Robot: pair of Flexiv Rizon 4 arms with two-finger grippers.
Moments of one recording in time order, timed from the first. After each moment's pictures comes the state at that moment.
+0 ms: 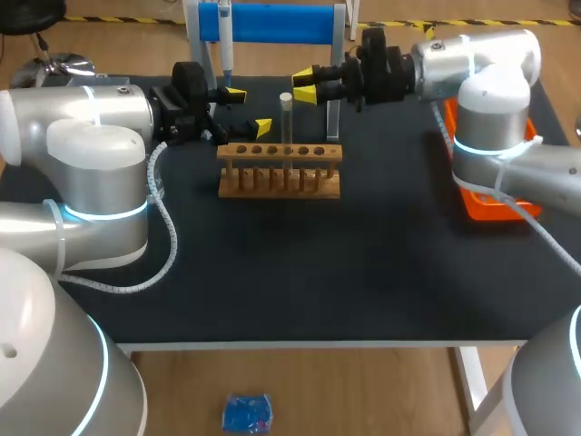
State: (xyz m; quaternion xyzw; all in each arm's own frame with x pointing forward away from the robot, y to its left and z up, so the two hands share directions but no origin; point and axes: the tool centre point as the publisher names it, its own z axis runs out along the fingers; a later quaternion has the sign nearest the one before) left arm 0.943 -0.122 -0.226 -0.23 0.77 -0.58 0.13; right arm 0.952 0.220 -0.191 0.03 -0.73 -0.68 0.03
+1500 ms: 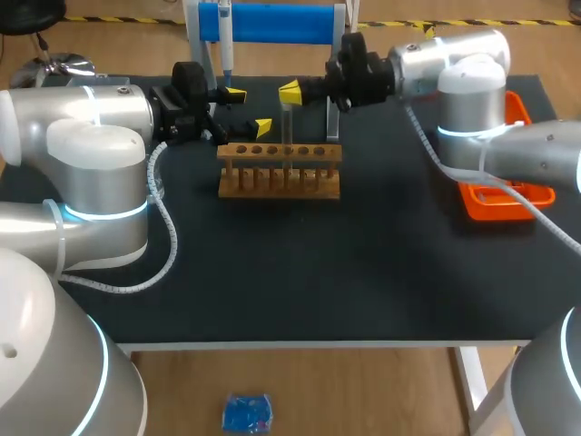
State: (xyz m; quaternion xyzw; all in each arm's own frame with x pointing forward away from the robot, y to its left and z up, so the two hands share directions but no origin) left arm 0.944 -0.122 -0.226 -0.23 0.77 -0.58 0.13; right arm 0.969 0.242 -0.222 0.01 -0.73 -0.67 0.10
